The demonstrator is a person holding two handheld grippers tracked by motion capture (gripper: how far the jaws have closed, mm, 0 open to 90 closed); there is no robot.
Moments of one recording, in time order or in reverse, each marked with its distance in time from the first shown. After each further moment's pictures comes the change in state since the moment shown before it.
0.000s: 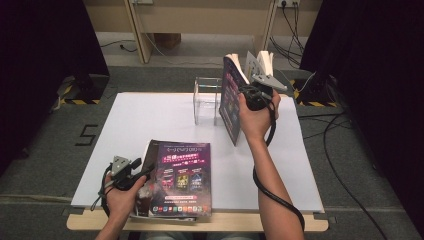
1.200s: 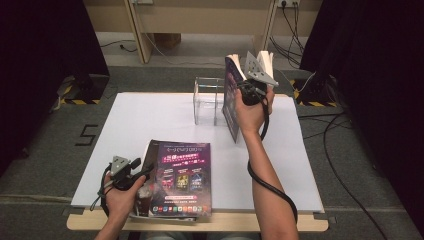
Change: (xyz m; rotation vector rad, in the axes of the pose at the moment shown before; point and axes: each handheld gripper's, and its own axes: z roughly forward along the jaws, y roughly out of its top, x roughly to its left) left arm 0.001 0.000 0.000 -0.002 0.002 -0.004; right arm -0.005 -0.006 0.036 0.016 -0.066 -0.005
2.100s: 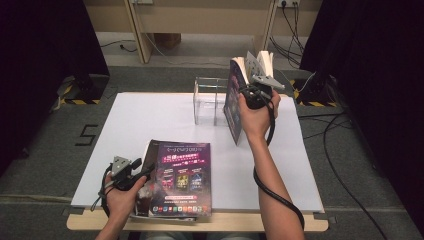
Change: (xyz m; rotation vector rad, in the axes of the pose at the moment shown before) left arm -0.002 0.000 0.000 0.001 -0.005 0.003; right arm -0.006 -0.002 -0.019 0.046 0.015 0.021
